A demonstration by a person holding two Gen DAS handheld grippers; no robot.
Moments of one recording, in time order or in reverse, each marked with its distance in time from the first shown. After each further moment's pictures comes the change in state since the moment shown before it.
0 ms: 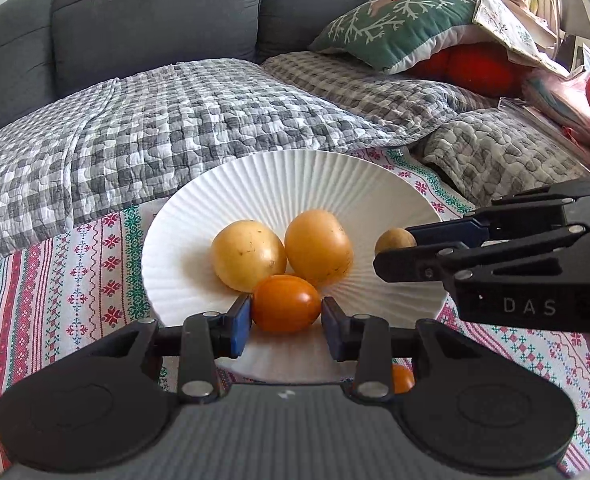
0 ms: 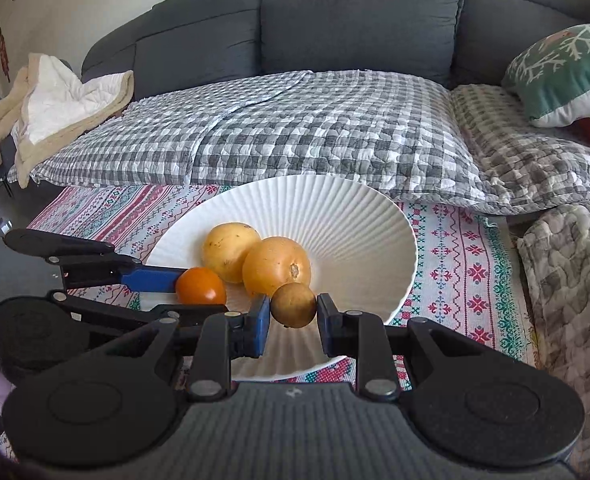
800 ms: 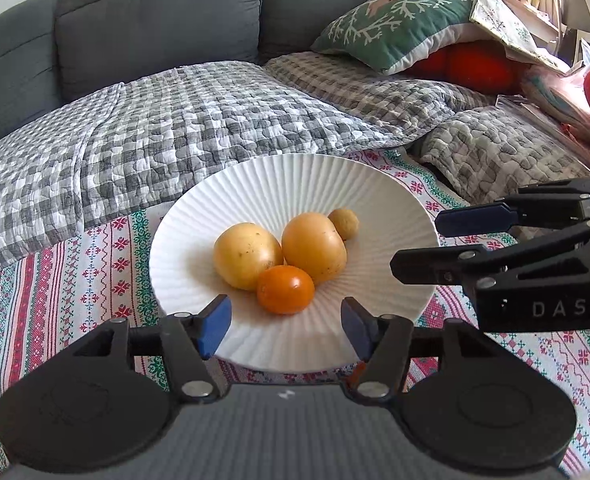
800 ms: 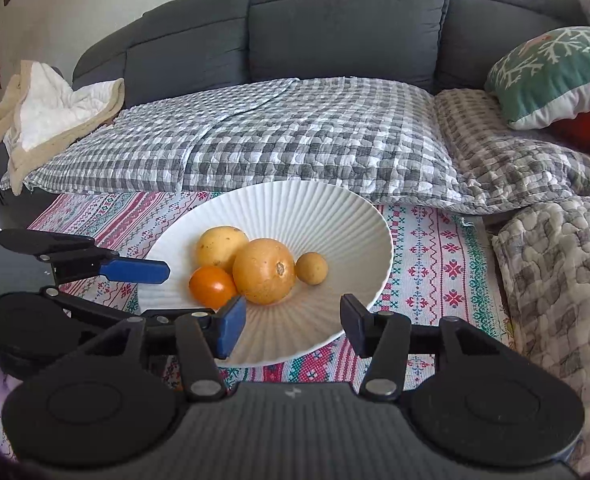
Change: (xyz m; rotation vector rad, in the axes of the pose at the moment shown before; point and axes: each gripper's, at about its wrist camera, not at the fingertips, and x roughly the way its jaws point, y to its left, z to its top) left arm -0.016 -0.008 0.001 0.021 0.009 0.022; right arm -0.023 -0.003 -0.002 0.019 -0.021 -0.033
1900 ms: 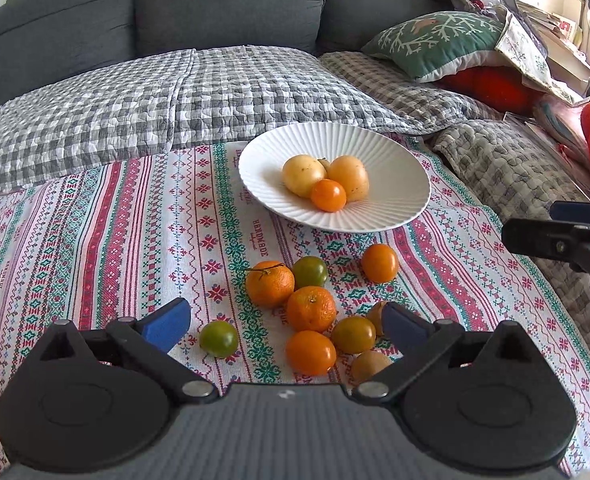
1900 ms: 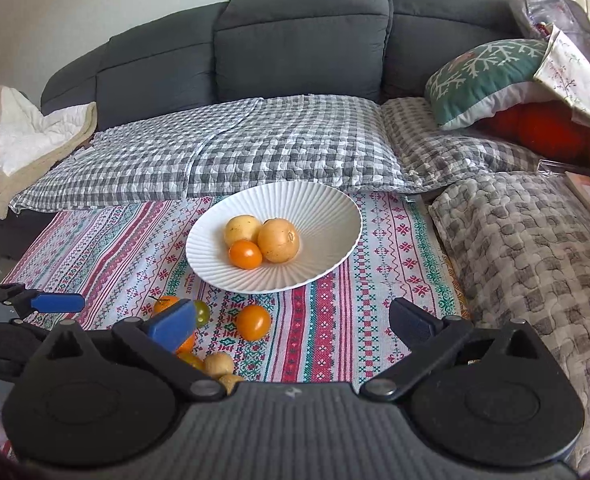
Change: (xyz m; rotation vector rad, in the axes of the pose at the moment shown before) left arm -0.096 0.015 -0.068 -0.183 0.037 0.063; right arm -0.093 0.052 -0.031 0.092 -0.031 -0.149
